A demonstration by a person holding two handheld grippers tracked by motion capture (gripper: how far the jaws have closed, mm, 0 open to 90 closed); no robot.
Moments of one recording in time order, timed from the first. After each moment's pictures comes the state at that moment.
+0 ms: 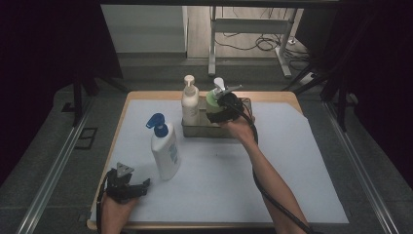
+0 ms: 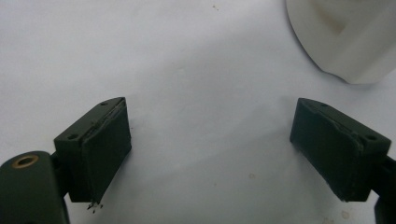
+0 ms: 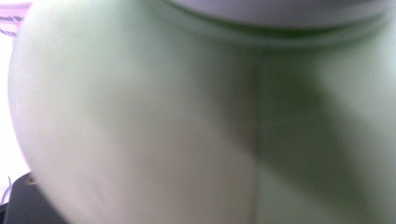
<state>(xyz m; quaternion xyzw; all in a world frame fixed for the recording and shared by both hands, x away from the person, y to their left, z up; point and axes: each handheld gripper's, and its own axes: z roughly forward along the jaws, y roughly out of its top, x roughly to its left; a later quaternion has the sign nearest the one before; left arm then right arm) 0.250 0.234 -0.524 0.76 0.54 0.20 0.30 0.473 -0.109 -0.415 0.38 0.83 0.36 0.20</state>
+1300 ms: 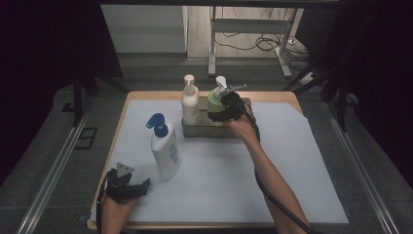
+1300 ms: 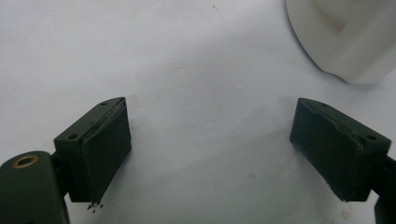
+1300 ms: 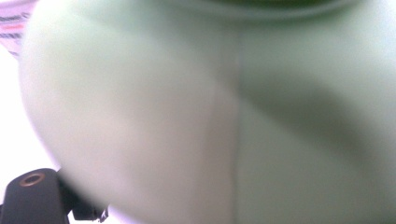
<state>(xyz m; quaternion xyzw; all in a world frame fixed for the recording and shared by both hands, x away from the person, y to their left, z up) 0.250 0.233 -0.524 0.76 0.54 0.20 0.30 0.480 -0.120 -0.420 0.40 0.82 0.38 0.17</state>
